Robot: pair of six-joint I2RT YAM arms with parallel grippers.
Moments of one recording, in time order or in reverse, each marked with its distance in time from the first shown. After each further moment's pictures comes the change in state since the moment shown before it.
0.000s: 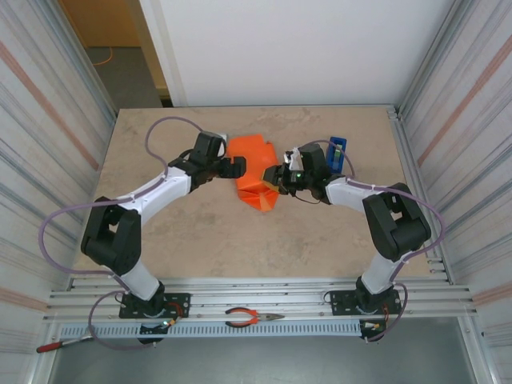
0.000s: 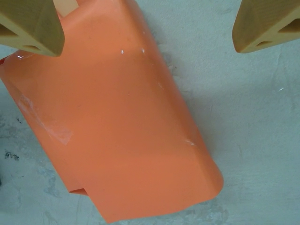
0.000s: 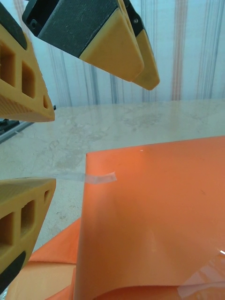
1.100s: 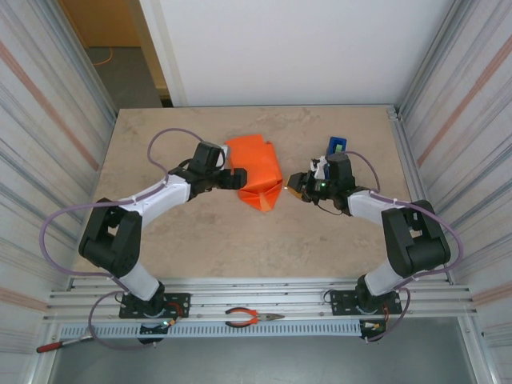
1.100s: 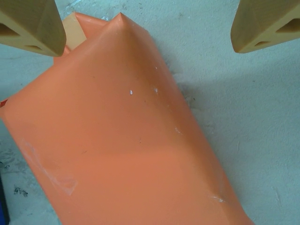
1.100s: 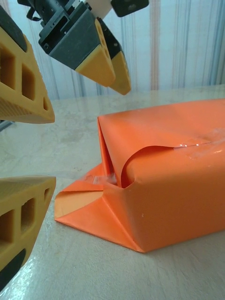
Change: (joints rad) left arm 0.000 -0.027 -0.124 0.060 0.103 -0.011; right arm -0.164 -0.170 -0.218 0.001 -0.030 -0.056
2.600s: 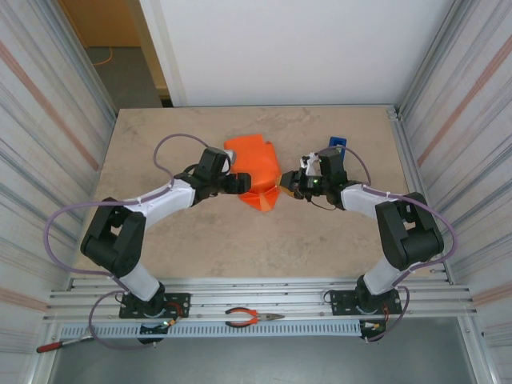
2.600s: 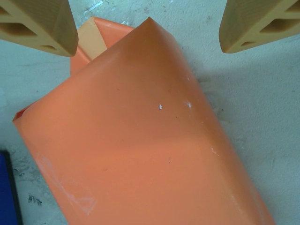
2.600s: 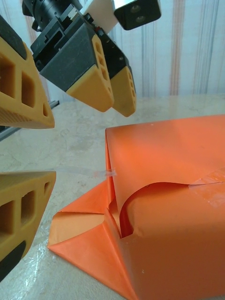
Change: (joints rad) left arm -0.050 0.008 -0.043 0.061 0.011 -0.069; right arm 0.046 0.068 0.086 -0.026 -0.044 -0.031
